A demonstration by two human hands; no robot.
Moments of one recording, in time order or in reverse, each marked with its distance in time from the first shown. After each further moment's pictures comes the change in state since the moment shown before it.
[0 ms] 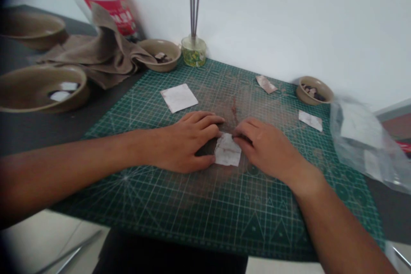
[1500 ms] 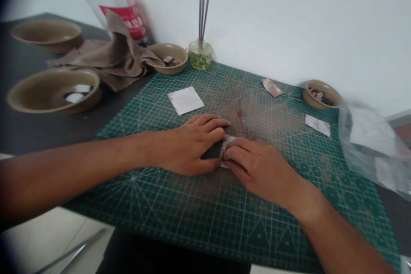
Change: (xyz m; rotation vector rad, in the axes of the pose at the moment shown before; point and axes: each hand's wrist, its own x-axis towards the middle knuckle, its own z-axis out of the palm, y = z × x) left_hand 0.000 0.002 -0.002 -0.009 -0.007 -0.002; right_hand -0.001 -0.009 0.009 0.095 -0.062 -0.104
